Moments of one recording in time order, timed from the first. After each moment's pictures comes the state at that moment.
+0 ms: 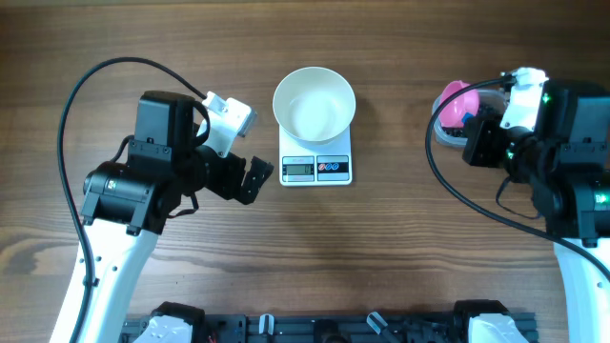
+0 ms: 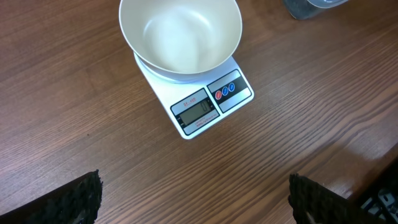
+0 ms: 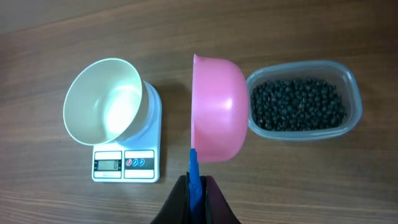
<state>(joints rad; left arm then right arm) -0.24 1.17 1.22 -1.02 0.33 0.19 0.01 1.11 1.31 -1.00 -0.18 0.17</state>
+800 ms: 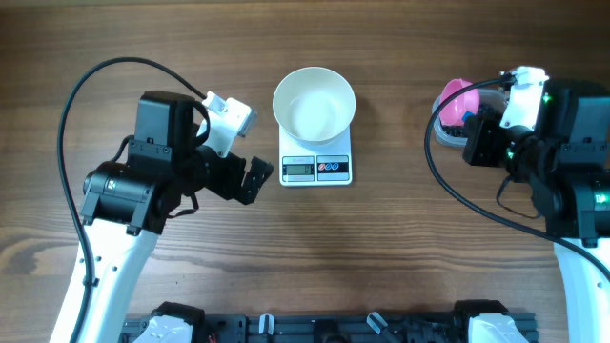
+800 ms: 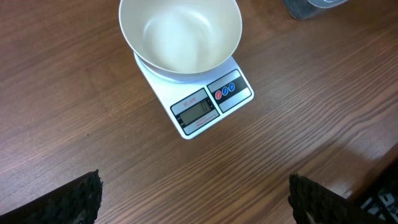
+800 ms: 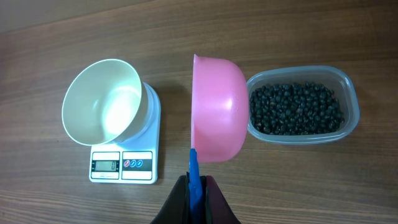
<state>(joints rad) -0.24 1.17 1.22 -1.02 0.33 0.19 0.01 1.11 1.31 -1.00 -0.18 0.15</state>
